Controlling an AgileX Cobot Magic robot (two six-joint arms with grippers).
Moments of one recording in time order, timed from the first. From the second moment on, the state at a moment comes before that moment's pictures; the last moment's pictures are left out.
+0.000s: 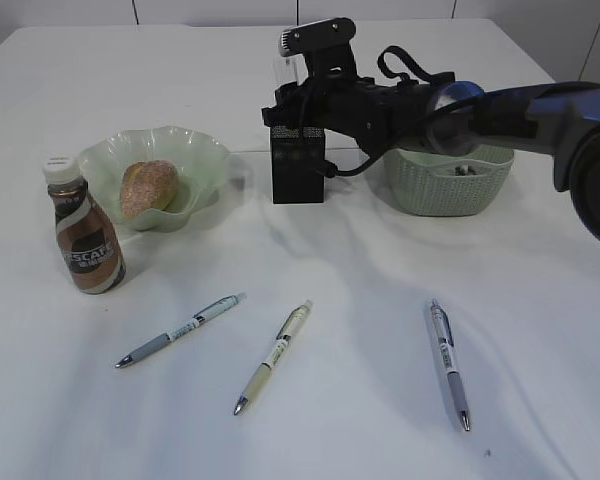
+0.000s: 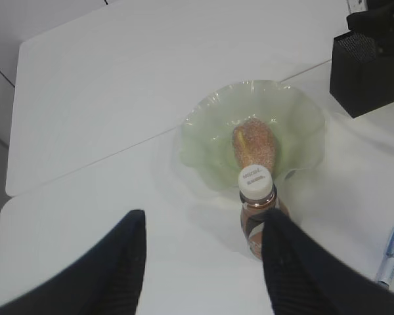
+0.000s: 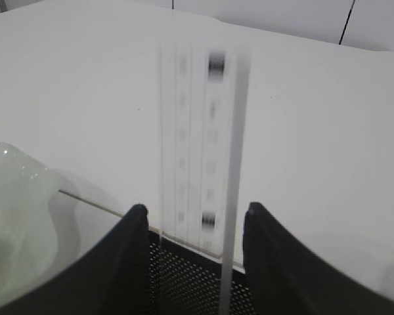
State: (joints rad) left arm -0.23 0.96 -0.94 0.21 0.55 0.02; right arm 0.35 2.46 -1.98 0.02 -0.11 -0.11
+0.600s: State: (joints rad) left arm -0.23 0.96 -0.94 0.21 0.53 0.02; right arm 0.35 2.43 -2.00 0.02 0.04 -0.10
